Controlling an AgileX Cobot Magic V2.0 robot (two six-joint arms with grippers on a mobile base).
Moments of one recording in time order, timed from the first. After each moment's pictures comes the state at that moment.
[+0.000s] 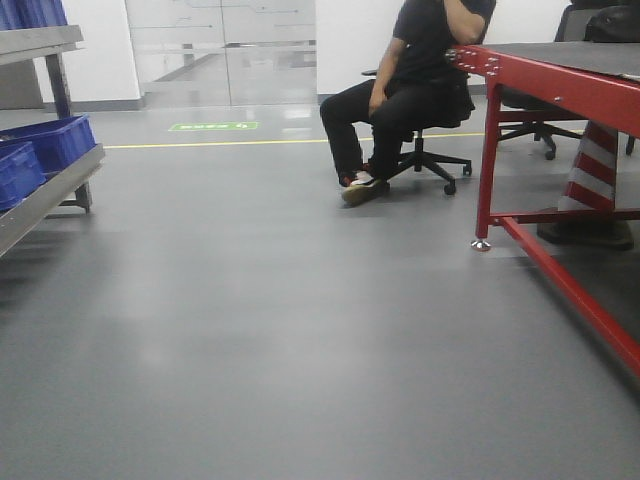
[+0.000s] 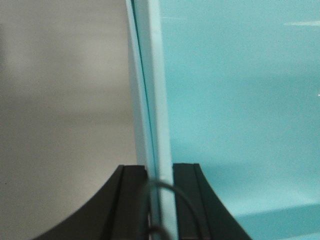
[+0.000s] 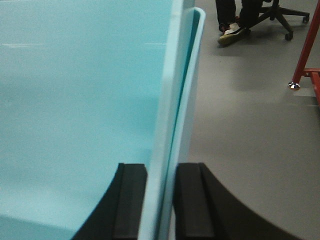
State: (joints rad) left arm -0.47 1.56 -1.95 0.17 0.98 -0.34; right arm 0.35 1.52 -1.82 0.02 0.78 0.12
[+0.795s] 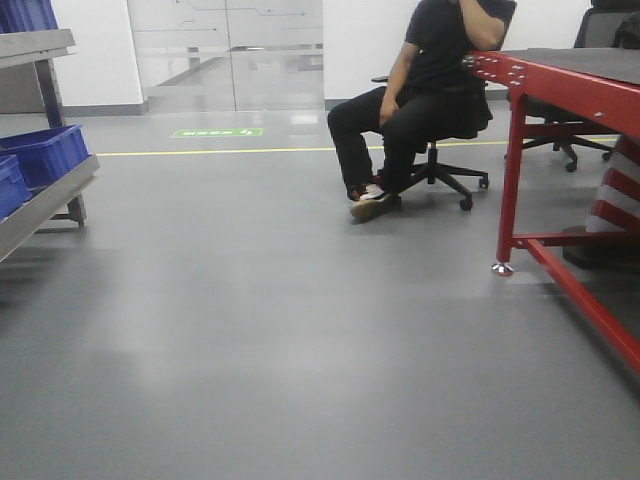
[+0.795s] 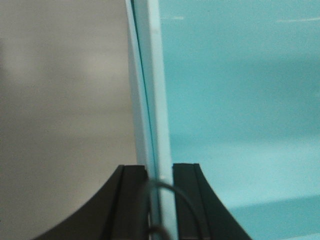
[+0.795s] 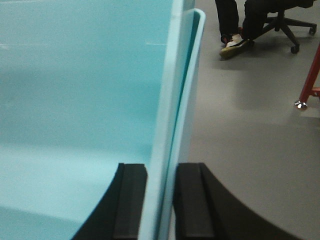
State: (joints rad) left arm -0.47 1.56 -1.95 0.17 0.98 -0.34; right arm 0.35 1.52 -1.82 0.02 0.78 0.12
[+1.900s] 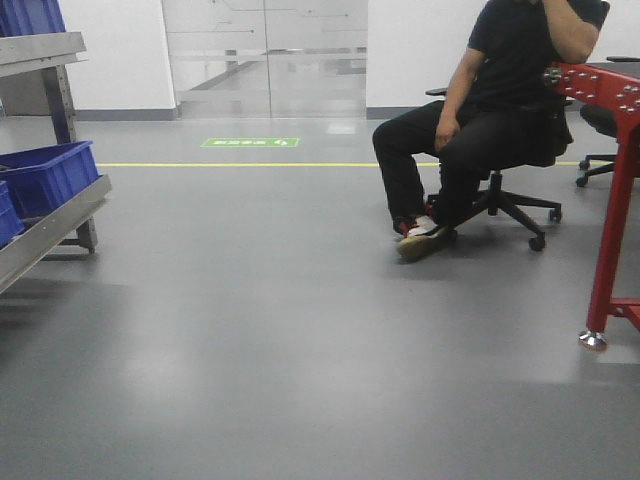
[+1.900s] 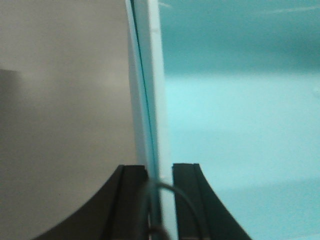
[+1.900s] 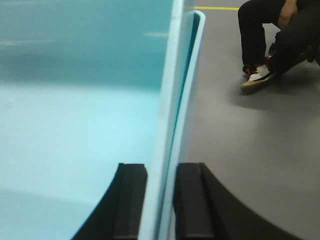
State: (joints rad) left arm -0.47 1.56 -1.95 0.18 0.98 -0.34; right arm 0.35 1.52 -1.82 0.02 0.78 0.12
